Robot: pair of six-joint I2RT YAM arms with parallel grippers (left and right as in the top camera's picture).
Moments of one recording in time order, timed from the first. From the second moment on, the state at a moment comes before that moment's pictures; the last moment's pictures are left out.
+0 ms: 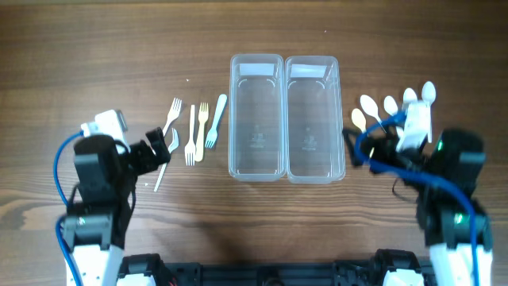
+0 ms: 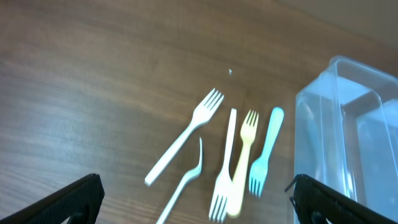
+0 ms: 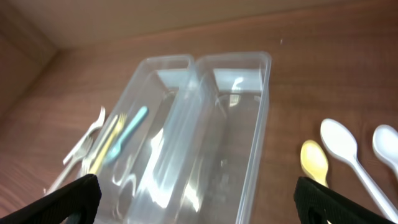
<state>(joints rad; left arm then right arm) 0.07 0.81 0.70 -0.57 0.03 -0.29 -0.09 0.81 0.77 -0.54 -0.52 0.09</state>
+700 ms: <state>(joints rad) 0.07 1.18 1.01 -0.82 0.25 -0.02 -0.17 1.31 1.10 -0.81 -0.30 0.07</state>
